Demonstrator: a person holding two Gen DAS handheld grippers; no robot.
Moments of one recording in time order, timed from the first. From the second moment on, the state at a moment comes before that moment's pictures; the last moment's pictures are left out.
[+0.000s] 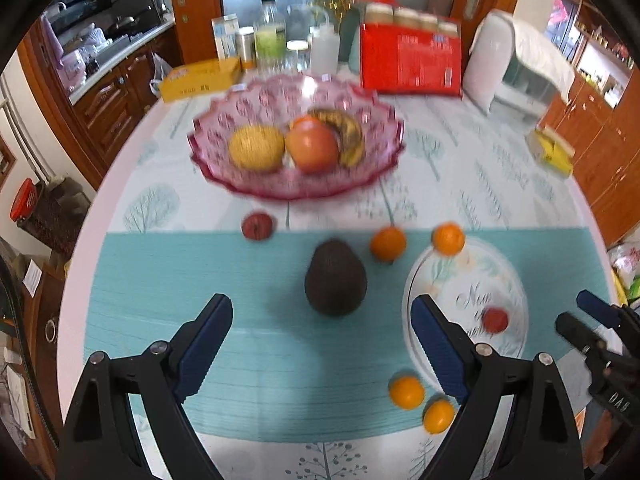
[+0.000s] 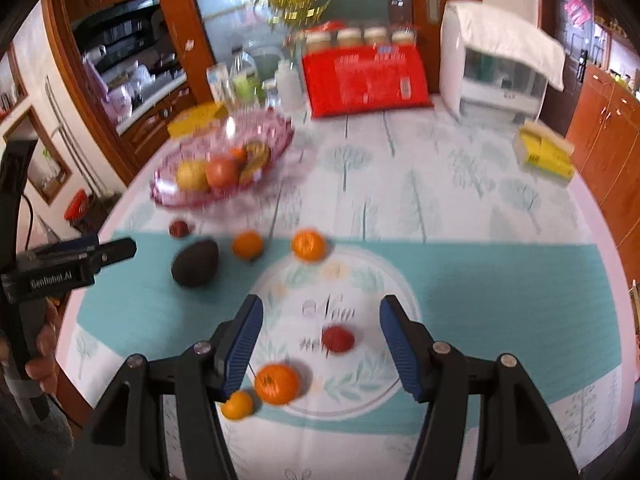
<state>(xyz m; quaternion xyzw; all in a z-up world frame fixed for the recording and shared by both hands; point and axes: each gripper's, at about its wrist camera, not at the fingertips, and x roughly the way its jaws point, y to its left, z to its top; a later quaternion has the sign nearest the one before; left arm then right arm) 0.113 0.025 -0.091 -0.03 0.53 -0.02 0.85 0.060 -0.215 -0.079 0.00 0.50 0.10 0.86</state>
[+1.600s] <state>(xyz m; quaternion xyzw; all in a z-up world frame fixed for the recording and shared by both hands) 0.182 0.022 -0.197 -0.07 0.60 -0.01 0.80 0.077 -0.170 -0.174 0.00 0.57 0.12 0.81</state>
